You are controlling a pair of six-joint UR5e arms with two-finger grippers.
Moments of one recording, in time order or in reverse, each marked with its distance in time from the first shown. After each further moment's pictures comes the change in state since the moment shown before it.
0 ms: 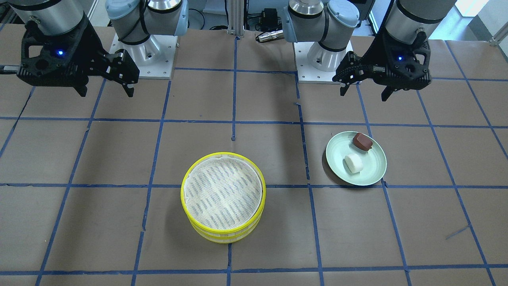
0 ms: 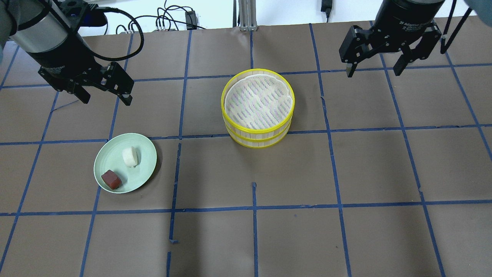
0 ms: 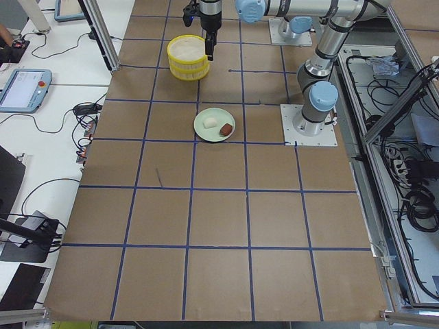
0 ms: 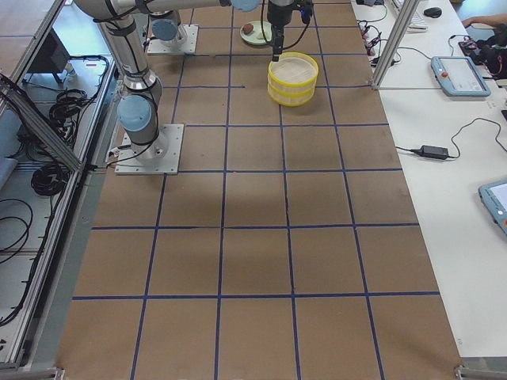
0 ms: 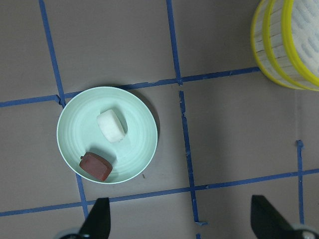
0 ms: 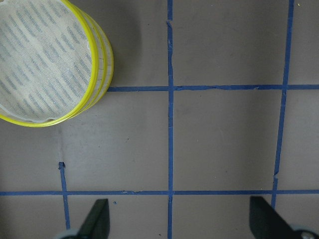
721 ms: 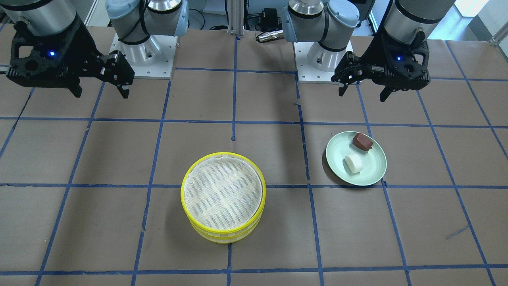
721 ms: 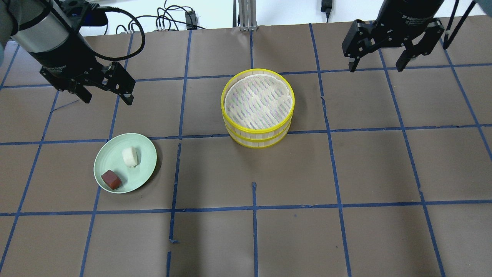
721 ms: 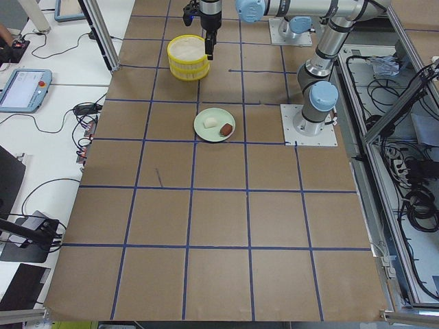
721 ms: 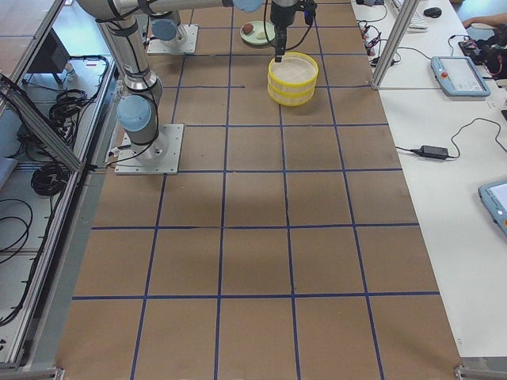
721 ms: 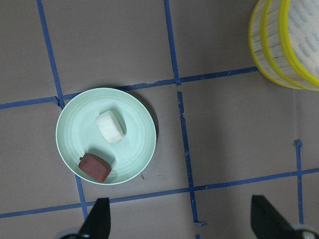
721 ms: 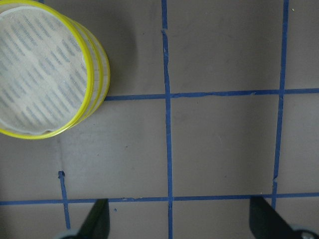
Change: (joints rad) left arm -0.001 -0.002 0.003 0.006 -0.012 -0.003; right arm -0.013 0.003 -0.025 0.031 0.001 0.002
